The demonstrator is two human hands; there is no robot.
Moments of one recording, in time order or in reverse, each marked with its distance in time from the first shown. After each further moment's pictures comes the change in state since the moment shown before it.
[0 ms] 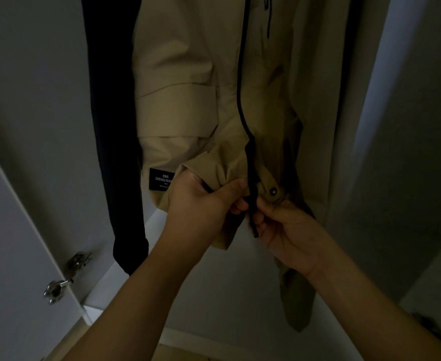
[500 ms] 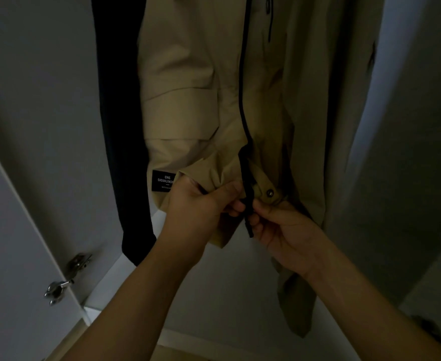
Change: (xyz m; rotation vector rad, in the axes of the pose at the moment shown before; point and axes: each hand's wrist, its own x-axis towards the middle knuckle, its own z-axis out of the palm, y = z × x) left_hand 0.002 -0.003 -0.004 -0.073 -0.010 -0.082; right_hand 0.002 0.000 0.004 -0.085 0.058 0.000
